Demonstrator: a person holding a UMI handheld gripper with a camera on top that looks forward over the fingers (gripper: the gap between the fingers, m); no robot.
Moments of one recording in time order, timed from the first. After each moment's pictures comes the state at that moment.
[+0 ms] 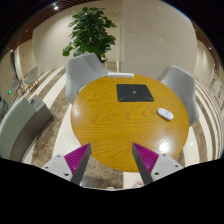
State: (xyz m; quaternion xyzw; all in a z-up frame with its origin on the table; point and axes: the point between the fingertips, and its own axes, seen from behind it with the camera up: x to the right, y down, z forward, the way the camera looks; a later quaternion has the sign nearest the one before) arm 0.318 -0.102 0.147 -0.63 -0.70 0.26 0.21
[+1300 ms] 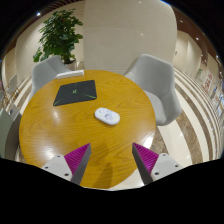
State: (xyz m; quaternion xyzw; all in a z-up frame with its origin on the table) arm 0.216 0.188 0.065 -0.69 -0.65 0.21 0.25
